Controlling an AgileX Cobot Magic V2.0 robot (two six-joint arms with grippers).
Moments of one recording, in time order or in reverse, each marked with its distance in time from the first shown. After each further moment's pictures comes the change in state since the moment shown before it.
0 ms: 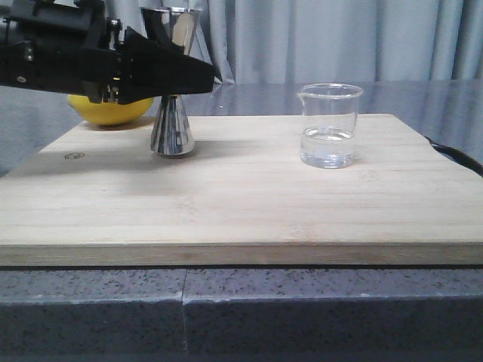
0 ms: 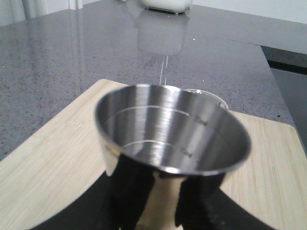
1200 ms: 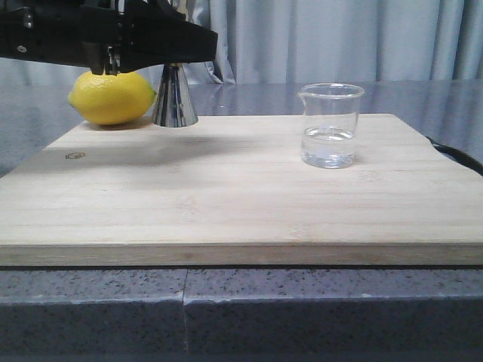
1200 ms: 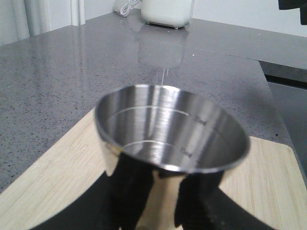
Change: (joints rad) left arm 0.000 -0.024 -0.041 0.004 0.002 -0.059; right arm 0.189 0.387 -0.287 0.013 0.303 -0.096
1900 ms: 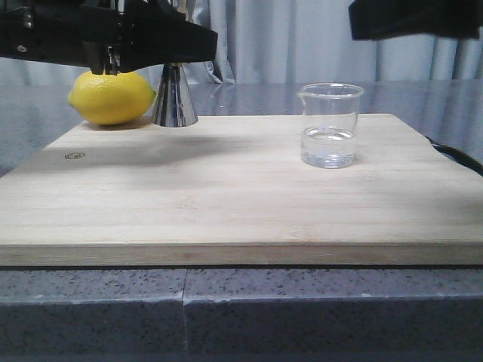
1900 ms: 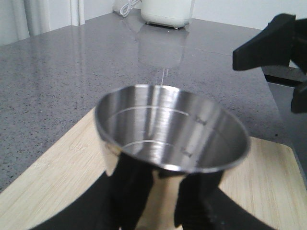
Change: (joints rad) left arm 0.000 0.000 0.000 0.000 0.000 0.000; right arm 0.347 0.329 0.248 0.052 -0.780 -0.010
